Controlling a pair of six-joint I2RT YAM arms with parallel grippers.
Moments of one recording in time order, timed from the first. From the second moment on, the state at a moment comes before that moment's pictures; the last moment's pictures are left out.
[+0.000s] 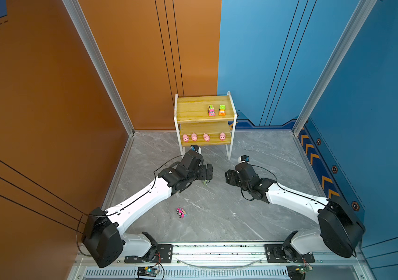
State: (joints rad) left arm -0.69 1.37 1.07 -0.48 -0.15 -0.65; right arm 0.65 1.39 0.82 -0.14 0.23 0.69
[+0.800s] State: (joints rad) left arm -0.69 1.86 1.34 -0.66 -0.20 -1.38; right arm 0.65 1.22 0.47 0.22 0.21 0.25
